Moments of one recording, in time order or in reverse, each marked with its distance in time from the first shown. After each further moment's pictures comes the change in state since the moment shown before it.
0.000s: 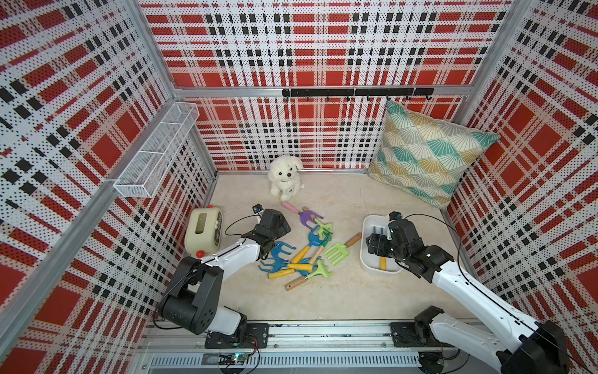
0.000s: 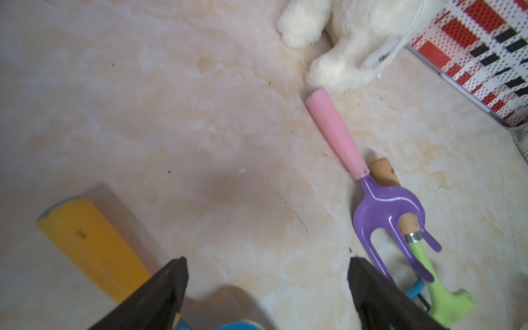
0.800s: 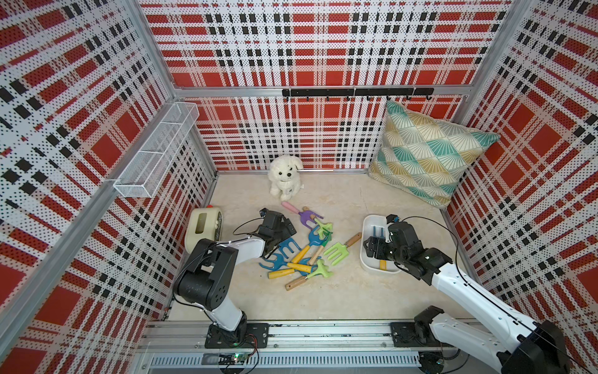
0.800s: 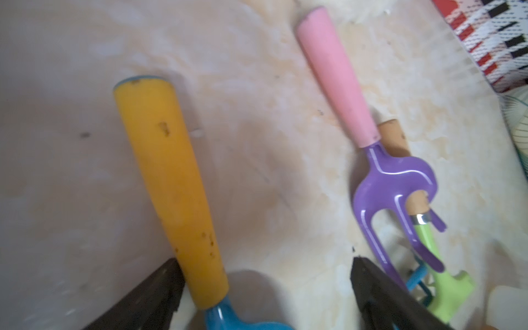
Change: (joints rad) left arm 0.033 0.213 0.019 0.220 0.275 -0.013; right arm 0.000 0.010 -0.043 0.035 -0.045 -0.021
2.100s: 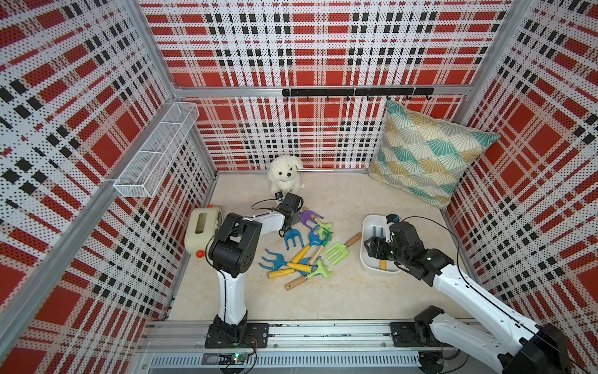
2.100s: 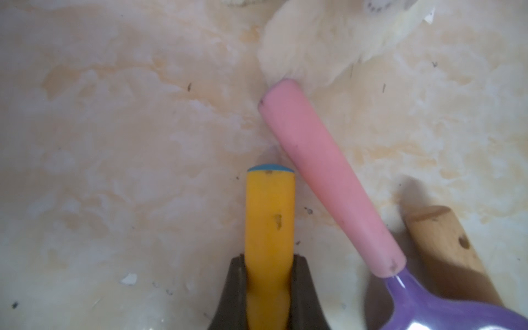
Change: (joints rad) left arm -0.052 0.327 0.461 -0.319 -0.315 0.145; right arm 0.000 -0.023 -0.003 0.015 -0.031 0.004
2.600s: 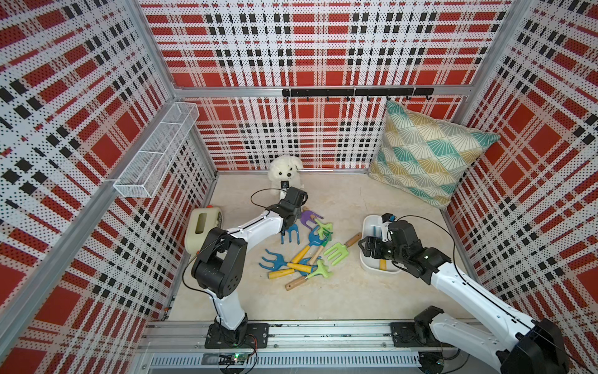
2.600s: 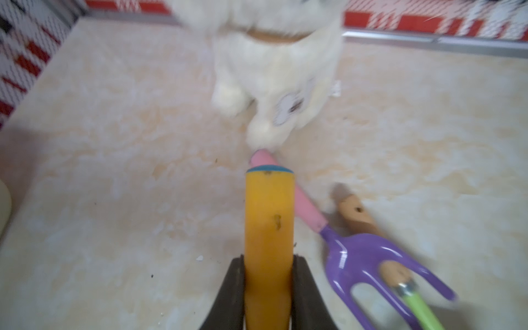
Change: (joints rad) left arm -0.142 -0.266 0.007 -0.068 -0.170 0.268; right arm 0.000 0.047 0.010 0.053 -0.121 -0.020
